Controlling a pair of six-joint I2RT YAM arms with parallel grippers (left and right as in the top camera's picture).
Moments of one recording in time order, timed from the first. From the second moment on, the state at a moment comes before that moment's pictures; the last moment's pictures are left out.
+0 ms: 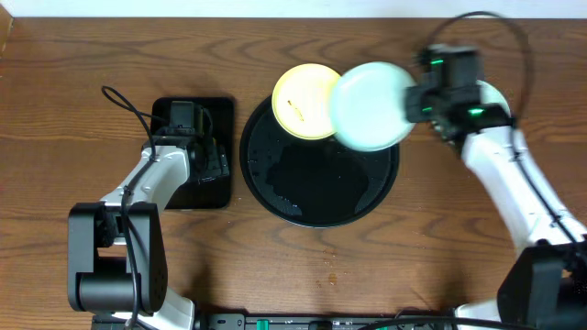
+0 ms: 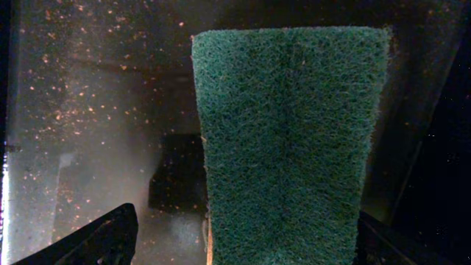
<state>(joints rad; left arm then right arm) -0.02 1.73 0.96 -0.53 -0.08 -0.24 0.11 1.64 1.26 -0.46 -0.03 0.08</state>
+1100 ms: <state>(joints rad) -0.02 1.73 0.96 -0.53 -0.08 -0.24 -0.37 1.93 1.26 -0.23 -0.10 0.09</state>
